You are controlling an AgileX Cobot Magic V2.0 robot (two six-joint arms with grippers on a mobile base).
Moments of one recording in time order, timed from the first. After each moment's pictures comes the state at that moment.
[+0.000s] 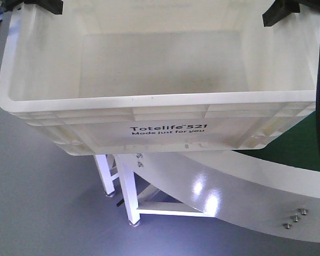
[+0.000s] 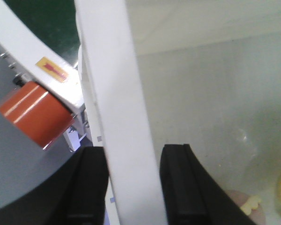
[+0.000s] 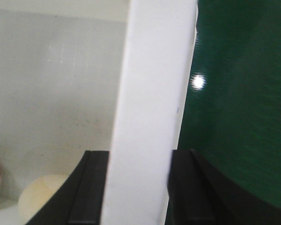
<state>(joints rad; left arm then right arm) -0.21 1.56 -1.82 -0.16 1.16 -0.04 0.14 1.60 -1.84 0.17 1.29 -0.03</state>
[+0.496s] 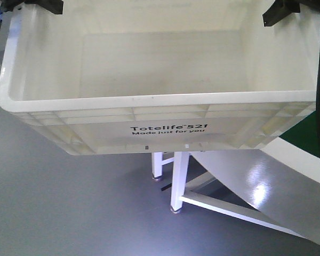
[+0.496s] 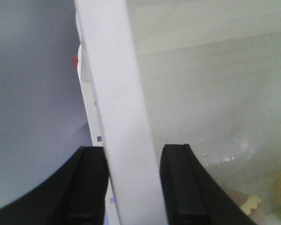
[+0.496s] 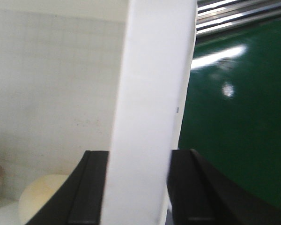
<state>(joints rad) -0.21 1.56 -1.82 -0.16 1.16 -0.04 0.14 1.60 -1.84 0.17 1.29 -0.03</state>
